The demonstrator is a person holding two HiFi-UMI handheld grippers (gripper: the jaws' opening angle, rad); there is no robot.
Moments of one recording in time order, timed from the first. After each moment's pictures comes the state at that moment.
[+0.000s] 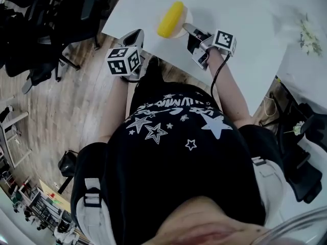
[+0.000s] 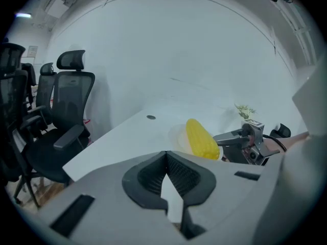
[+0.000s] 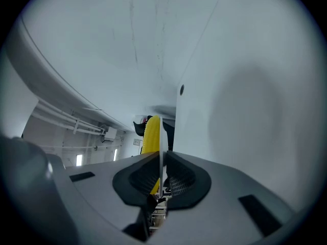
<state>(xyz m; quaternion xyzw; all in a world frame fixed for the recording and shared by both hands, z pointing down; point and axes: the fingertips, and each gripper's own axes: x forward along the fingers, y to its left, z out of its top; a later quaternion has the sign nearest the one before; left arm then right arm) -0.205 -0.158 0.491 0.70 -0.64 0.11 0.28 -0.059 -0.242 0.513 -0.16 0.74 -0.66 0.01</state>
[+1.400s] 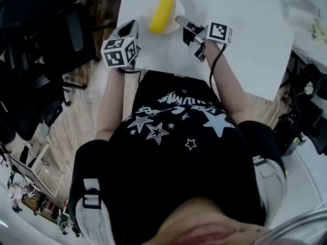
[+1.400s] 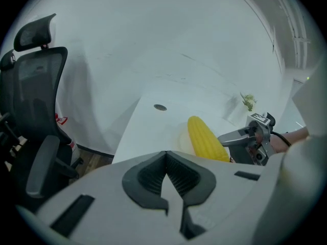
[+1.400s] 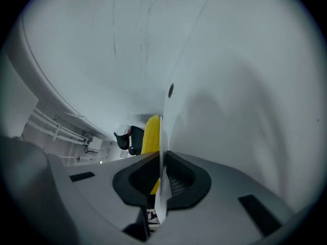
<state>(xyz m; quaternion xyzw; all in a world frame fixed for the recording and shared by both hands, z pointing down) -0.362 -0.327 0.582 0.77 -0.52 0.19 0.33 -0.209 -0.349 0.588 -0.25 0.71 -0.66 0.02</state>
